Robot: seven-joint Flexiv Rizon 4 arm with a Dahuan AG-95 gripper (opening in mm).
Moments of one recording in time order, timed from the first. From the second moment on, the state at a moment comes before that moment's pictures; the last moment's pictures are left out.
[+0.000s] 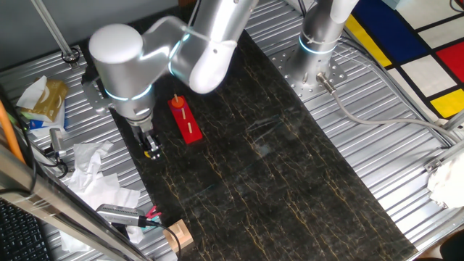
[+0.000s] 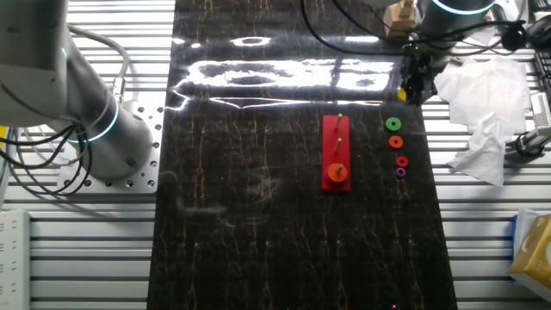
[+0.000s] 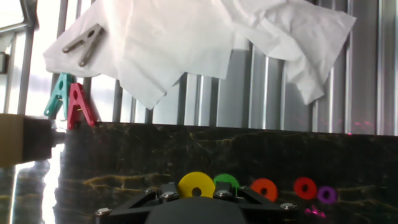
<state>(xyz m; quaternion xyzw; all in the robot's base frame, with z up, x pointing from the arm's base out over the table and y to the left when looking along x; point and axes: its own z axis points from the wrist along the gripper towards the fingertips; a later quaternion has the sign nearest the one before) 0.641 0.093 0.082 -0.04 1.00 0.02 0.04</state>
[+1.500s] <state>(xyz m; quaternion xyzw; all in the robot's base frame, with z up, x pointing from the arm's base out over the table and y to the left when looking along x) 0.646 0.100 0.043 -0.04 1.00 0.02 0.04</state>
